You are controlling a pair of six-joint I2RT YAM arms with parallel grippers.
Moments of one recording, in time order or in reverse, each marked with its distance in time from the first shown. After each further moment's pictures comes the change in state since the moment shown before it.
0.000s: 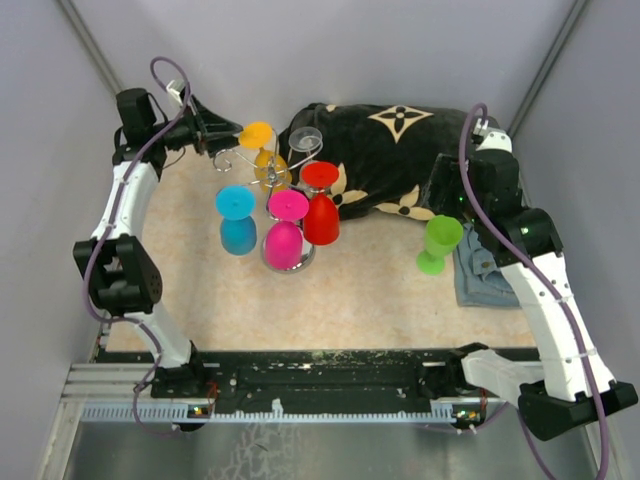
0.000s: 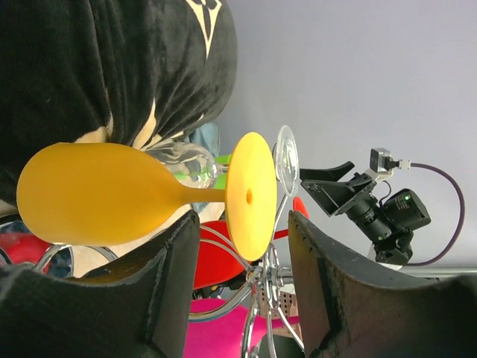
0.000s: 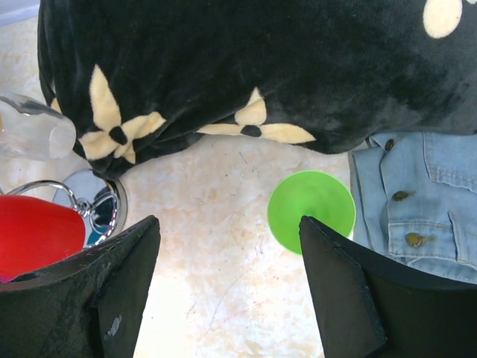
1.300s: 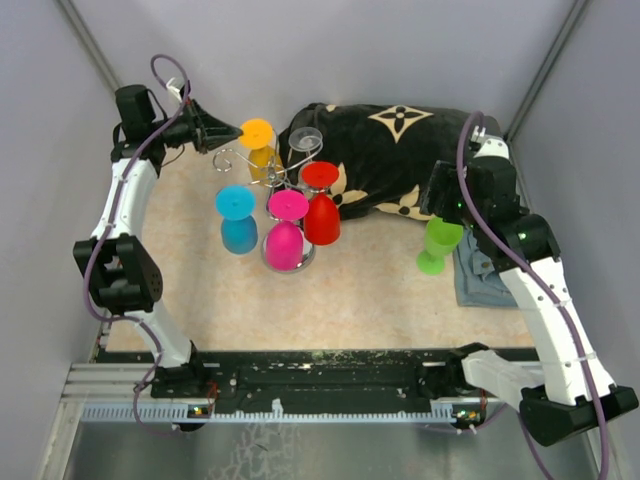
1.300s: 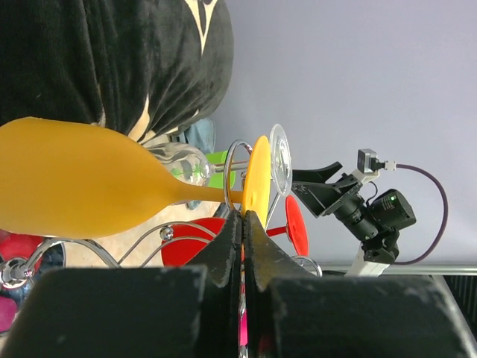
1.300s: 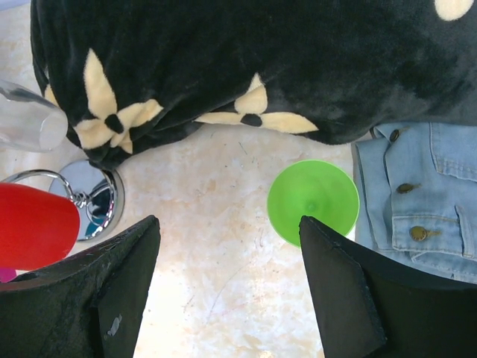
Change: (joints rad) left arm -0.008 0.020 0.045 -0.054 0.011 0.007; right arm 0.000 -0.026 -0.059 0.016 -0.011 0.001
